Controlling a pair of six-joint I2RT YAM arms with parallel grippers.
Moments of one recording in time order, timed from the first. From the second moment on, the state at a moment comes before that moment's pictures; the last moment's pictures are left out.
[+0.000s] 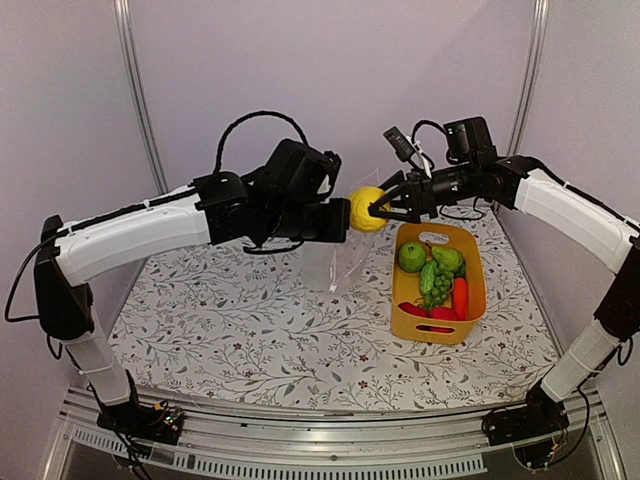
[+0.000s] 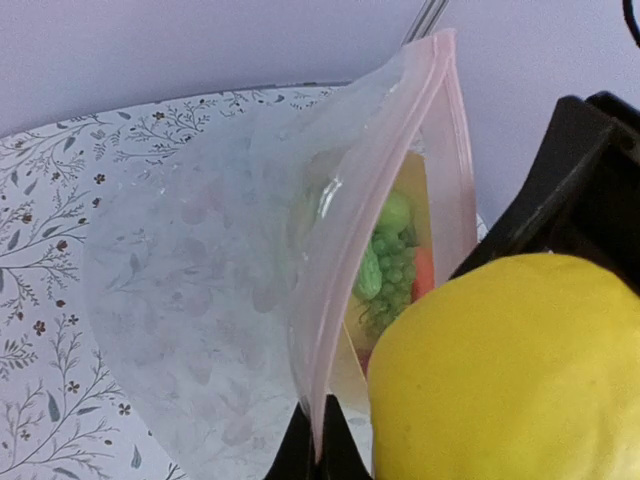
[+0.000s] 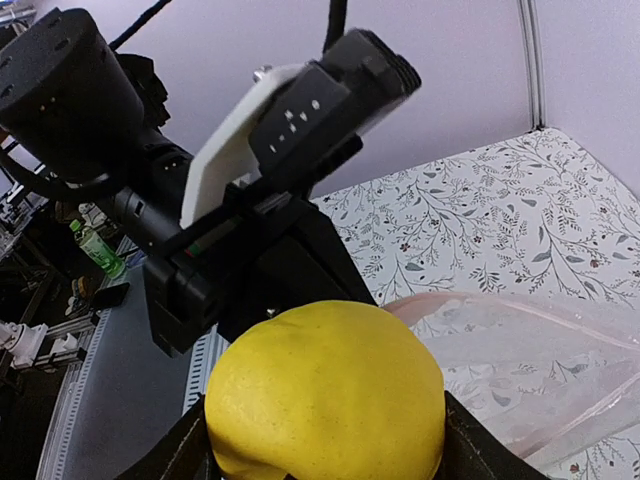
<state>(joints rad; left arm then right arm) -1.04 1.75 1.70 -0.55 -0.29 -0.58 0.54 1.58 1.53 -0.47 -1.02 -0.11</state>
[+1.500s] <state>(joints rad) -1.02 1.72 1.59 -0.46 -0.31 -0.59 0.72 1.54 1.57 -0.64 -0.45 -0.29</state>
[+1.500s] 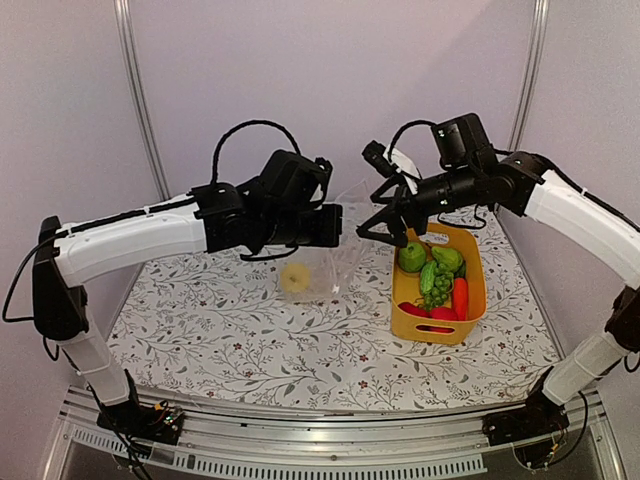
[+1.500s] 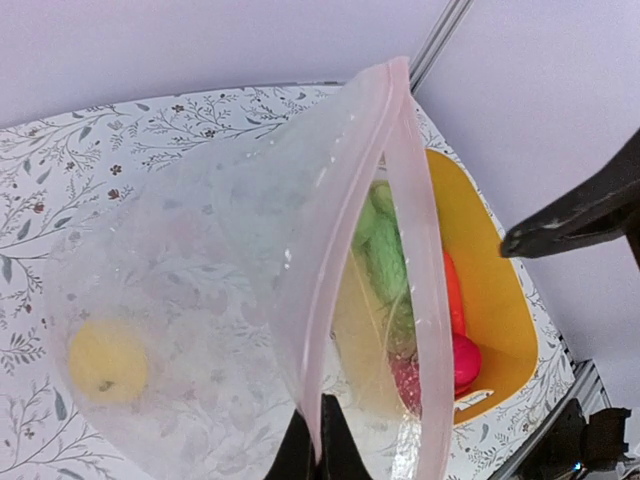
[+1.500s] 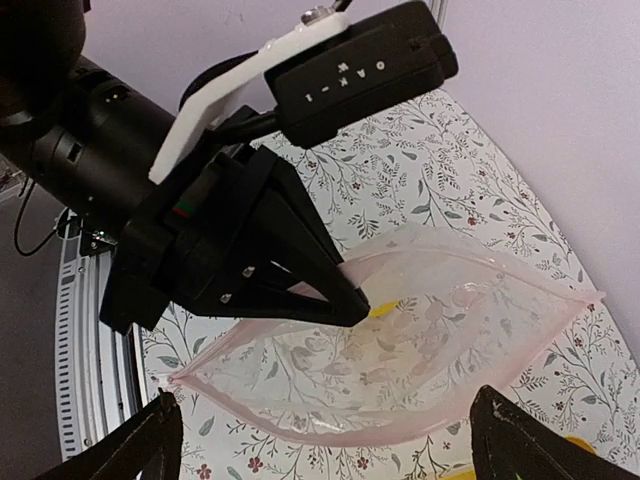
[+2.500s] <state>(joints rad) -0.99 1.61 1.64 -0.75 -0.37 -0.35 0.39 1.59 1.24 -0.62 -0.27 -0.38</state>
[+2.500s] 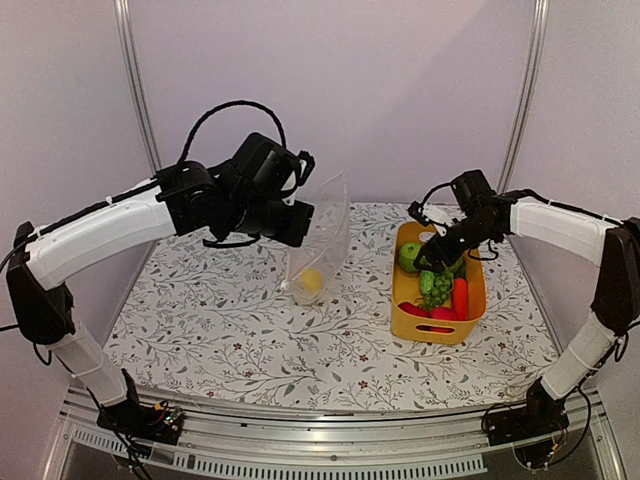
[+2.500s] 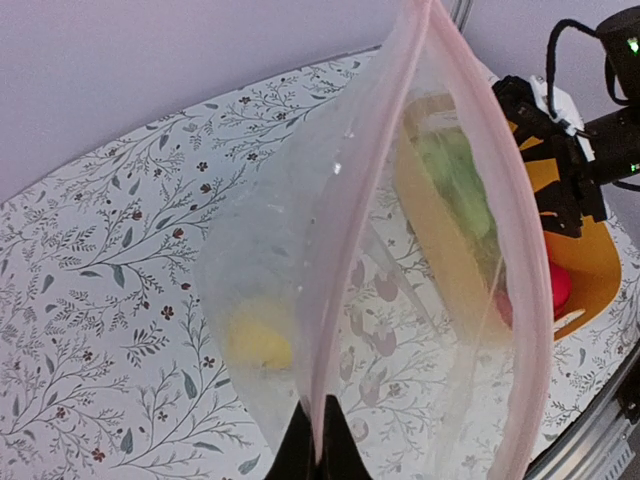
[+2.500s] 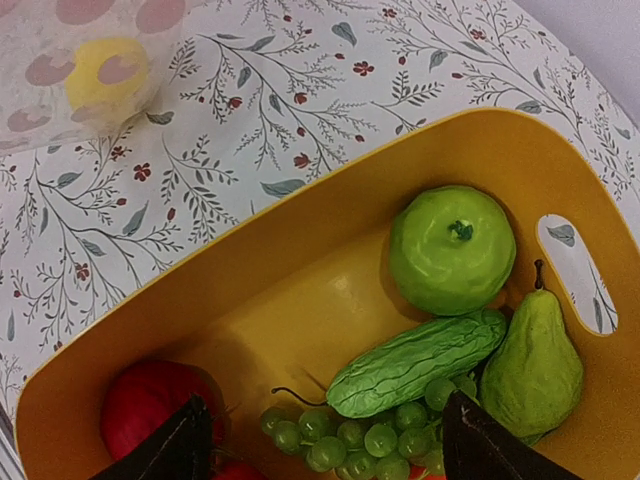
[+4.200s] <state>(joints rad) -0.99 1.63 1.60 -0.67 -0.30 -0.36 0.37 1.81 1.24 -0.33 -0.09 -0.34</state>
